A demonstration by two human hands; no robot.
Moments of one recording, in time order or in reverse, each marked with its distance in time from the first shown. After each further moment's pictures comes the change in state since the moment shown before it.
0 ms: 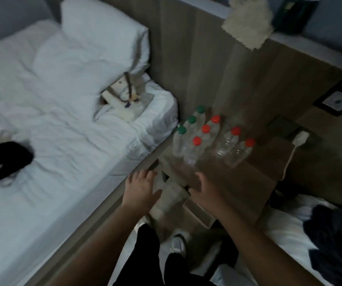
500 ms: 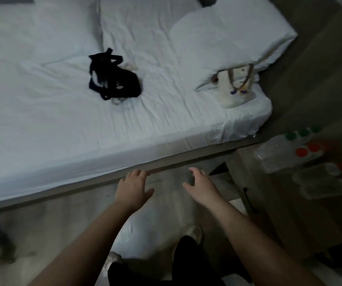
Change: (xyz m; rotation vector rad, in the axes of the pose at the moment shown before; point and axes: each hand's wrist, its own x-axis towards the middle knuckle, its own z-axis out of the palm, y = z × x) left_hand -0.264 -0.201 0.034 -0.261 0.095 -0.524; right_hand -0.095 -0.122 0.238 -0.510 -0.286 -0.372
